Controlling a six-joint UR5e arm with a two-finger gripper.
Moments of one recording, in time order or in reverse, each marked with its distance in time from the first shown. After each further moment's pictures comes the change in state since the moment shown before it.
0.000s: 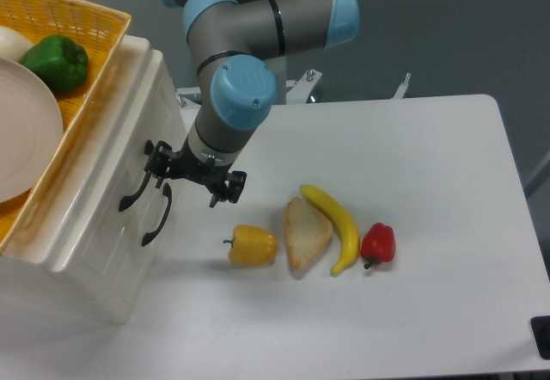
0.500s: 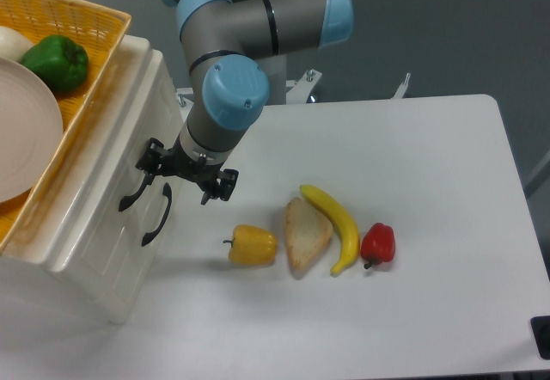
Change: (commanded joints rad) arm -0.008 0.002 0.003 -0.015 -0.017 -0.002
